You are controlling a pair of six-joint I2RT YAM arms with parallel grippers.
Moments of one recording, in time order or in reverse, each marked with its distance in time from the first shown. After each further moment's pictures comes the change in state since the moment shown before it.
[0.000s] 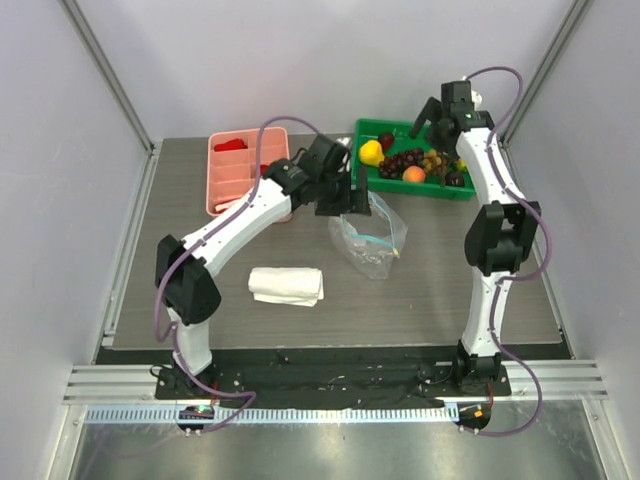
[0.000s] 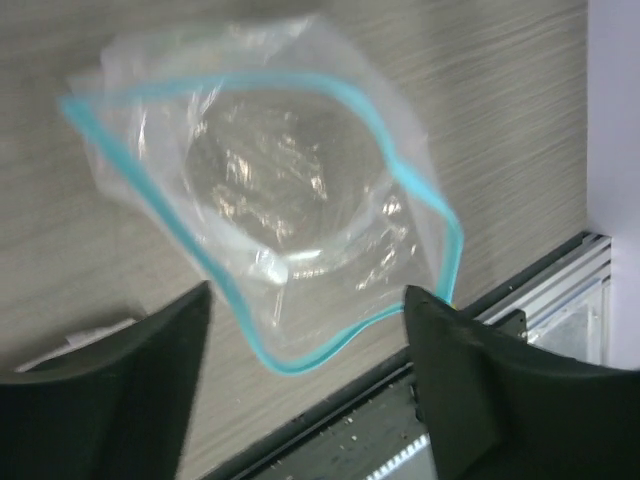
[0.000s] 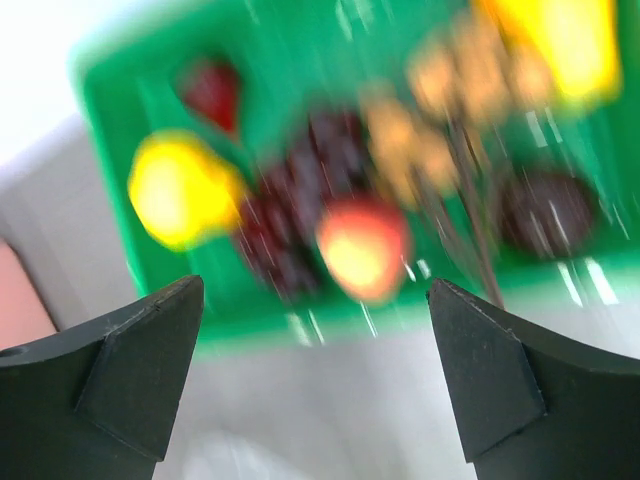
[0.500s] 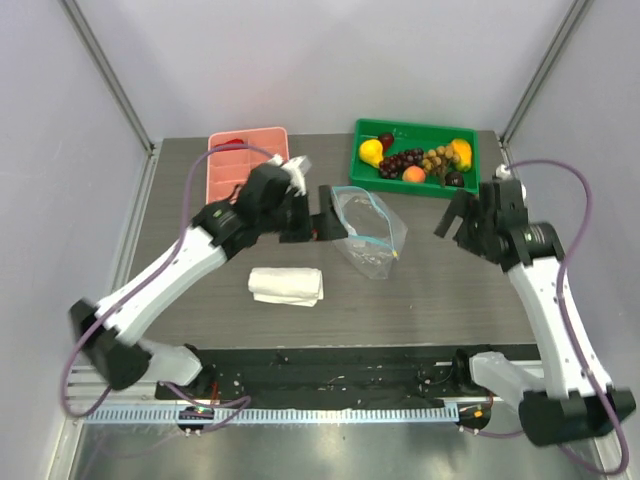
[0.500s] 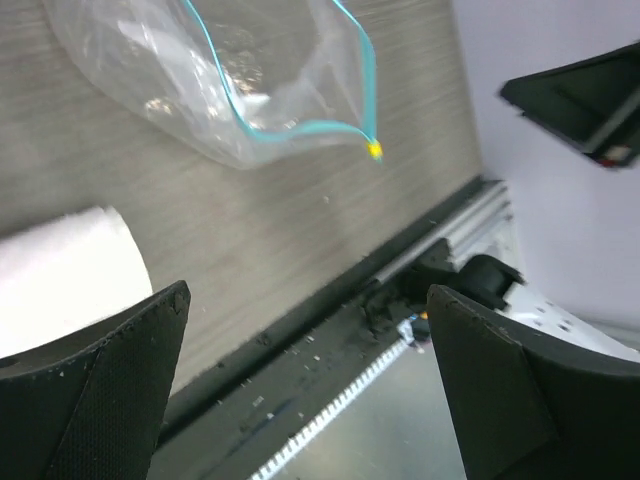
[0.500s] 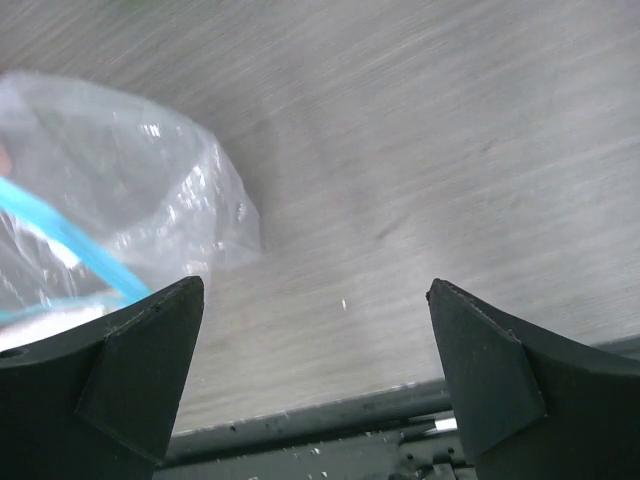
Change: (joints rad) left arm 0.005 -0.461 -0.402 0.125 0.076 -0.056; right arm 0.054 -1.117 -0.985 -0.258 0.008 0.000
